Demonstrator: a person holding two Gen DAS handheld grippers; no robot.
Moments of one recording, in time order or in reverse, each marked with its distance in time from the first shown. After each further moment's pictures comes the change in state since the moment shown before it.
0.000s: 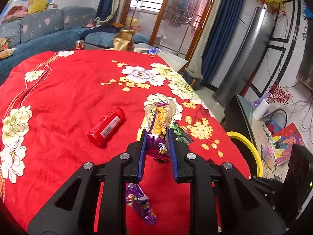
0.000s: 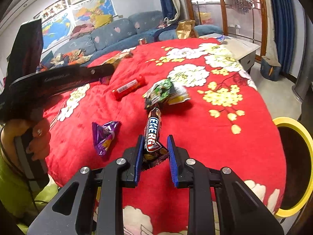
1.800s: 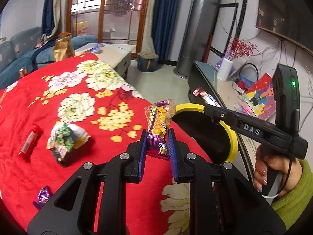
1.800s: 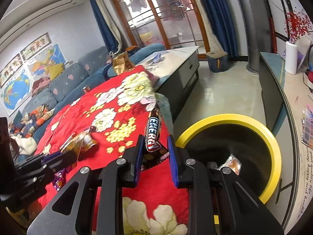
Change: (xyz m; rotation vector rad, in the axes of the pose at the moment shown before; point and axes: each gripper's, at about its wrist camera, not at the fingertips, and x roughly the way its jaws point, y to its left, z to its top) left arm 0.043 -0.166 -0.033 0.333 0.101 -0.196; right arm -0.083 -0.171 -0.004 0.352 -0.211 -0.216
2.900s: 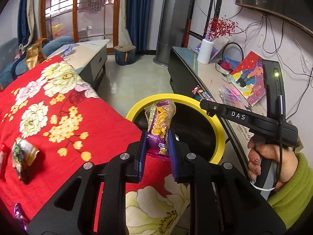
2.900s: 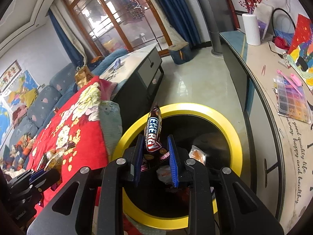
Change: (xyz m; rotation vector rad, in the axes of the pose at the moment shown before) left arm 0.067 -0.071 0.004 0.124 0.073 -0.090; right arm -0.005 -0.116 -0.016 0.229 -0.012 -0.152
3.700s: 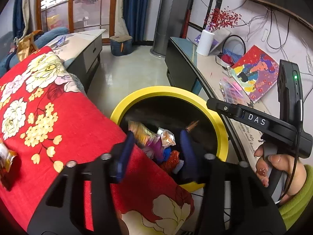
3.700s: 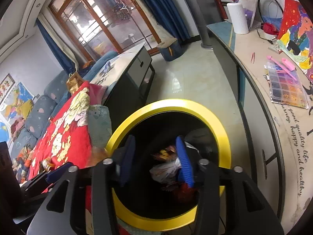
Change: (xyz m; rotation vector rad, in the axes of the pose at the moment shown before) left arm 0.048 -0.007 0.007 -0.026 0.061 -0.029; right arm 0.003 -0.031 -0.001 0.091 0.002 -0.026
